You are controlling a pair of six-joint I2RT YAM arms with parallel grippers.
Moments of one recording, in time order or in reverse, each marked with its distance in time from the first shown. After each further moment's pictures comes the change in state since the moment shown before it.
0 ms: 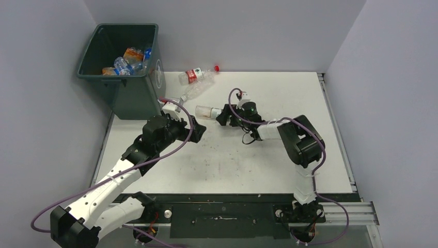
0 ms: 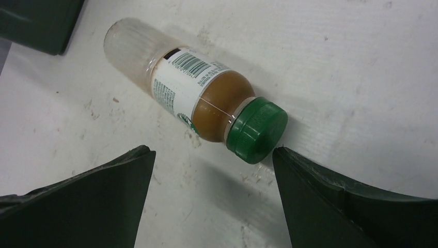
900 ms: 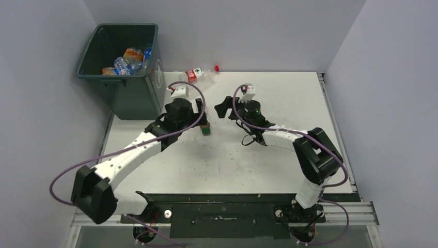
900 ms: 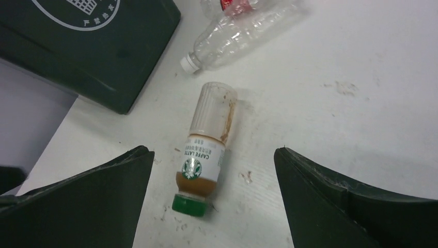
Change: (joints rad) left arm -0.024 0.461 0.284 -0.124 -0.358 -0.184; right arm 0.068 -0.330 -0.198 0.101 0.180 0.048
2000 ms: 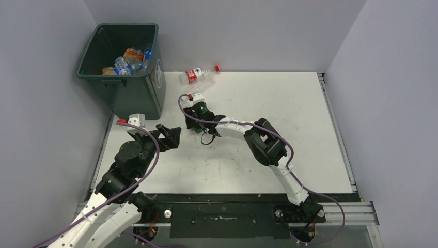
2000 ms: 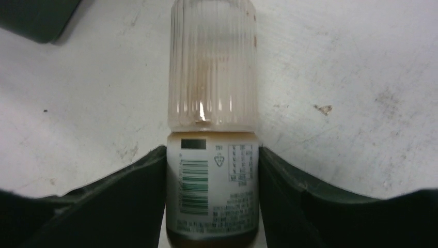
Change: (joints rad) left arm -0.028 -0.874 -0.366 -0.073 -0.048 0.015; right arm 0.276 0.679 0.889 -0.593 0.179 -0.190
